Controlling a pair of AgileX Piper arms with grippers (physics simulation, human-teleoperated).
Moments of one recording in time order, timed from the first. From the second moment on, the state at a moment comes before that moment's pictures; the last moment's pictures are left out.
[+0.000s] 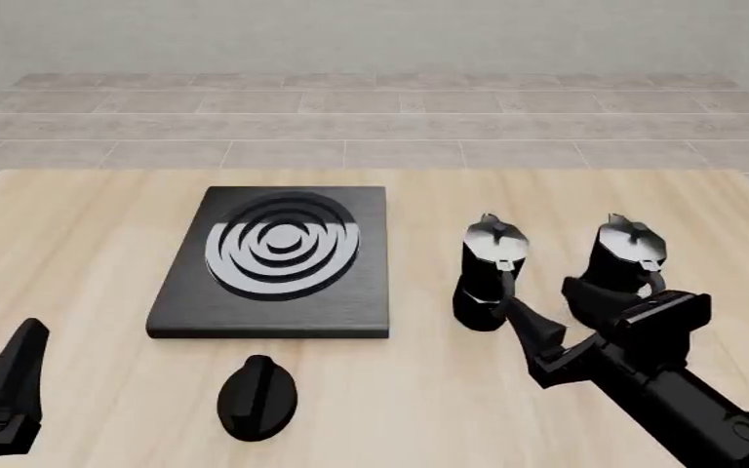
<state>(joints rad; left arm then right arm) 0.00 0.00 0.00 0.00 0.00 0.43 1.26 -0.10 -0.90 0.06</state>
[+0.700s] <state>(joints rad) 0.00 0.00 0.00 0.00 0.00 0.44 1.44 -0.16 -1.00 0.06</state>
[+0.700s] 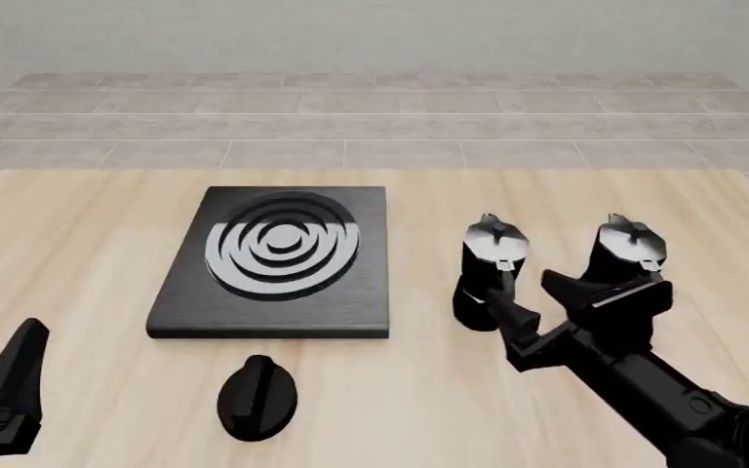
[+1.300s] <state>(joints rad) 0.00 0.00 0.00 0.00 0.00 0.45 1.54 -0.21 -1.04 0.06</state>
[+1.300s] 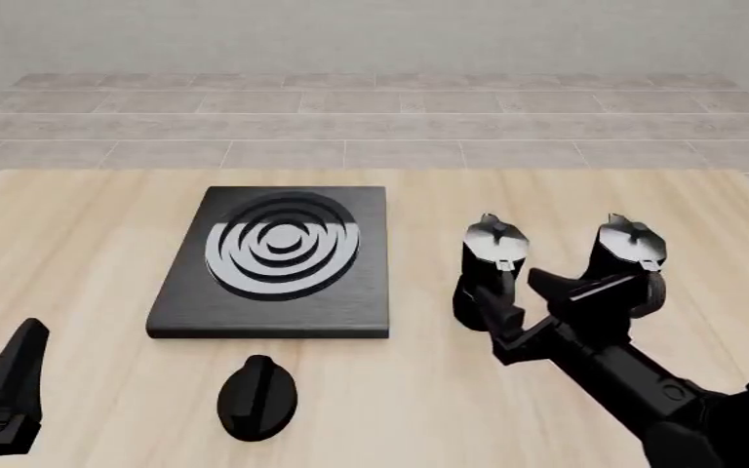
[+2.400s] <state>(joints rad) 0.00 0.00 0.00 0.00 0.00 0.41 1.61 -0.24 -1.12 0.02</state>
